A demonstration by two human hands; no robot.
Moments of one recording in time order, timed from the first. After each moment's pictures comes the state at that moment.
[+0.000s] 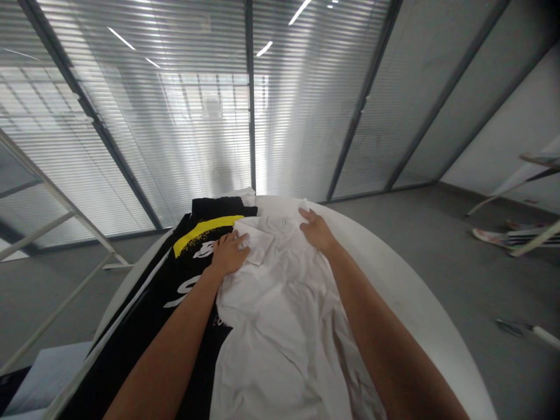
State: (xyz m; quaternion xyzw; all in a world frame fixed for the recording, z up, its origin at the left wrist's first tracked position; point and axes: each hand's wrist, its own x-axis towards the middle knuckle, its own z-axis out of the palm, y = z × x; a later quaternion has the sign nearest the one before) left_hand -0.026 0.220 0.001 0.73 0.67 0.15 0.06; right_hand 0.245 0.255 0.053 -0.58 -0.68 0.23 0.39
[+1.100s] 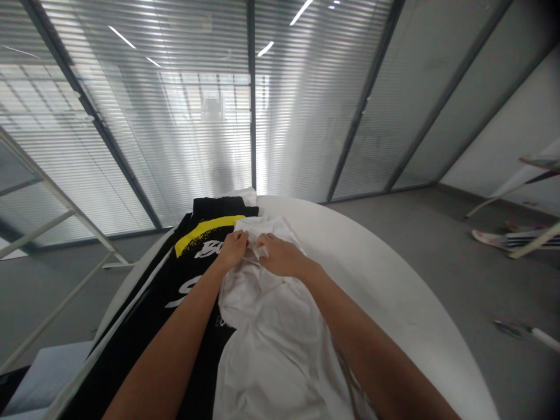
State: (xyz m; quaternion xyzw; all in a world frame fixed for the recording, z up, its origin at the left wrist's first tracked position) left_hand -0.016 0.230 0.017 0.64 0.59 0.41 0.27; right_hand 0.161 0.186 0.071 -0.47 -0.87 0.13 0.10
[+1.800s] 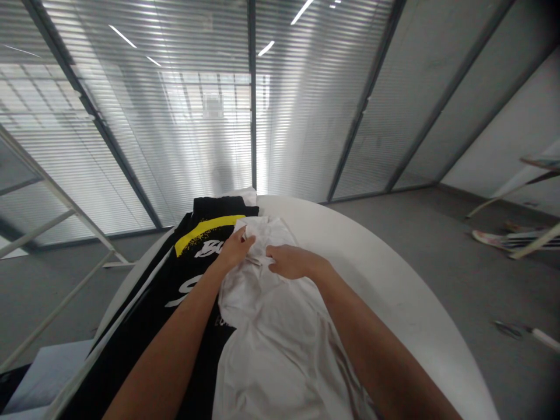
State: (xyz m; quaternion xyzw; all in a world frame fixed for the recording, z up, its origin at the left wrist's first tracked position) left_hand -0.014 0.221 0.024 0.68 0.61 0.34 0.24; right_hand 0.178 0.185 0.083 -0.42 -0.90 0.15 -0.04
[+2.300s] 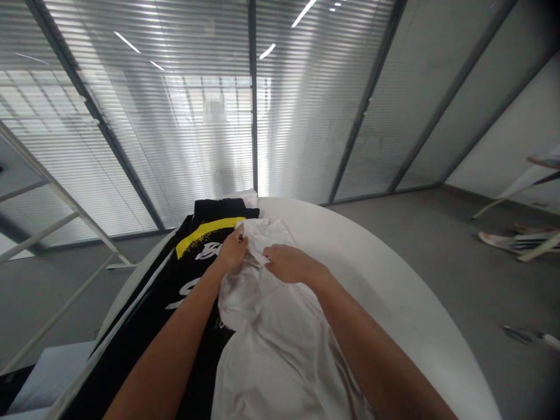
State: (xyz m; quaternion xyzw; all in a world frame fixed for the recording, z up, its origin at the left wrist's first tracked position) left_hand -0.019 0.230 0.023 0.69 0.58 0.38 0.23; right_hand 0.172 0.173 0.094 -0.43 -0.90 0.10 -0.01
